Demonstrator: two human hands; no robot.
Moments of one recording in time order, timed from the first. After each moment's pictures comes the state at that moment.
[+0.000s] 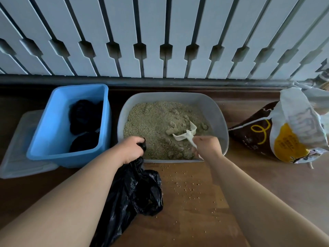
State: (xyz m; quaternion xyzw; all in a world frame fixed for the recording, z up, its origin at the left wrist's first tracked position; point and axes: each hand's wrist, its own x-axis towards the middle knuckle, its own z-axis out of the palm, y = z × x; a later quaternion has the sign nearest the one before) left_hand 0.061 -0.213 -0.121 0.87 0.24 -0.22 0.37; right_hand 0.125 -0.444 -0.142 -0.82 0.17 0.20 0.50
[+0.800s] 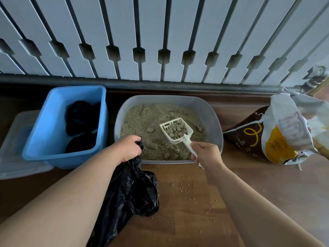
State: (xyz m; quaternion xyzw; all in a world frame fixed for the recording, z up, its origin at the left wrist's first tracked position) left_hand 0.065 -0.216 -0.113 0.86 0.24 -0.21 0.39; right_hand 0.094 -0.454 -0.123 -0.80 0.14 0.18 0.55
